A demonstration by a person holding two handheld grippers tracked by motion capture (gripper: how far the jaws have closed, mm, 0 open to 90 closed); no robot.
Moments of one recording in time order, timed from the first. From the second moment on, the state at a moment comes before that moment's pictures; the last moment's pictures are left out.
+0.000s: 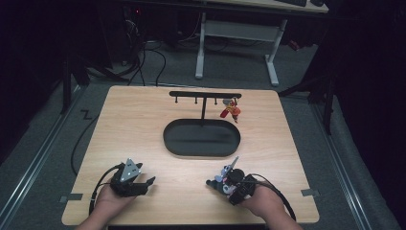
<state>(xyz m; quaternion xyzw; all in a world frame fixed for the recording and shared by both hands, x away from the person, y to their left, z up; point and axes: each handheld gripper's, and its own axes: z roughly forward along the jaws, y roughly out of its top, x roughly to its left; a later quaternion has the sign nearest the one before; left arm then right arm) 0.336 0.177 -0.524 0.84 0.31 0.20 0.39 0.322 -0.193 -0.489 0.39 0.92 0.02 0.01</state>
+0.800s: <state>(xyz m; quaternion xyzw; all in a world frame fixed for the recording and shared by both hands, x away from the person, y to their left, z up) 0.335 0.178 -0.524 0.84 0.31 0.20 0.39 0.348 -0.193 -0.419 0.44 0.89 0.04 0.01</state>
